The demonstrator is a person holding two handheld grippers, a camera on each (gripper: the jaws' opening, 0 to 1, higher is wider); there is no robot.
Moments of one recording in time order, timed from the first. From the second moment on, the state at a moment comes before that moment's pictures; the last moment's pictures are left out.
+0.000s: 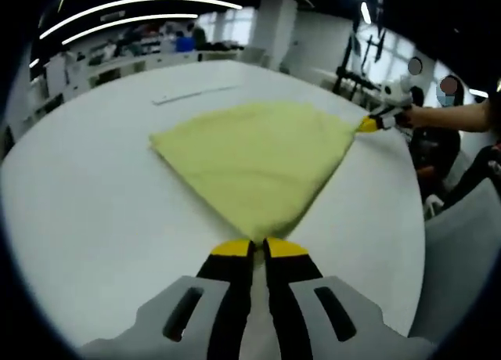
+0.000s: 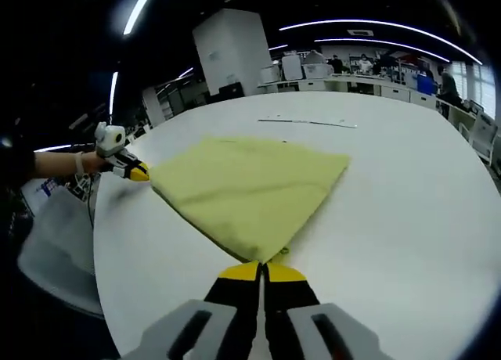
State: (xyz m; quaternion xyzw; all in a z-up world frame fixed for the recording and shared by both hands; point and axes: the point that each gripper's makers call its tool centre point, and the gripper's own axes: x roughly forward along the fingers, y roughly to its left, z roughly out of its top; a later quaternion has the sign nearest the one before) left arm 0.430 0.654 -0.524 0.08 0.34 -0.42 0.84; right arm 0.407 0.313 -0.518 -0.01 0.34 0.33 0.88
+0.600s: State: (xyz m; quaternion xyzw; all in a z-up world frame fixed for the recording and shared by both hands) left arm 0.382 0.657 -0.524 0.04 0.35 -0.43 0.83; right arm 0.361 0.307 -0.520 0.02 0.38 0.34 0.86
